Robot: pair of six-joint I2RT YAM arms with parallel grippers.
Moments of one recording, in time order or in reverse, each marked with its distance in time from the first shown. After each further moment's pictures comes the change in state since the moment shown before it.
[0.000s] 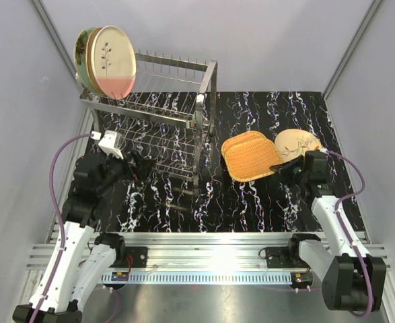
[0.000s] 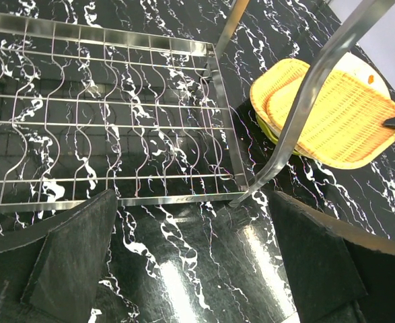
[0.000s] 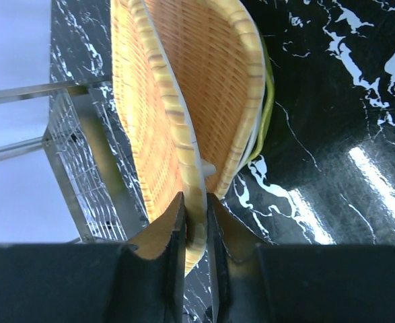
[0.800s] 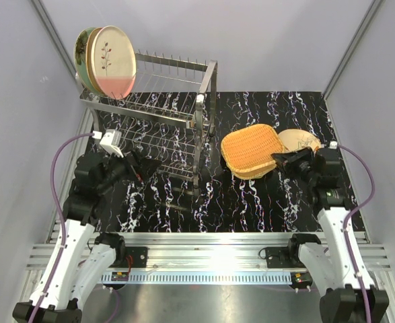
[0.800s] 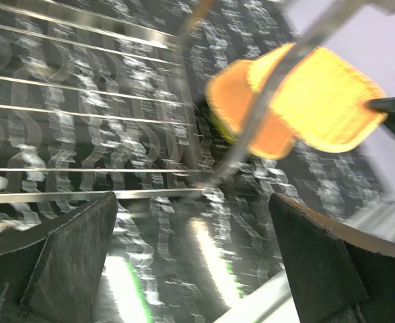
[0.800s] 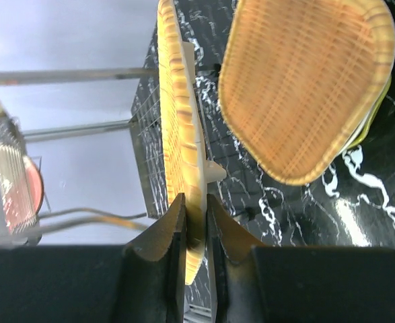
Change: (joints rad) left arm 0.000 0.016 0.001 0.005 0.087 -0.164; right arm 0.000 -0.146 0.100 -0.014 -0.083 0.116
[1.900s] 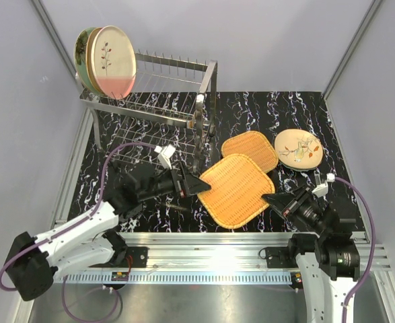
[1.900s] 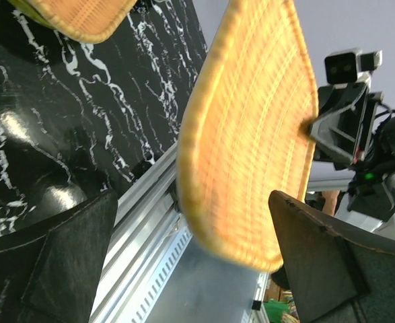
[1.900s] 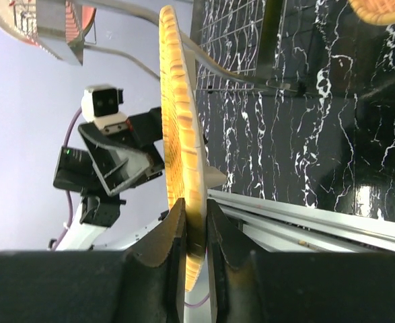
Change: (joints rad) left arm -0.563 0.277 -0.174 0.461 -0.004 -0.610; right arm 0.000 -0.650 0.003 -0.475 -0.379 -0.067
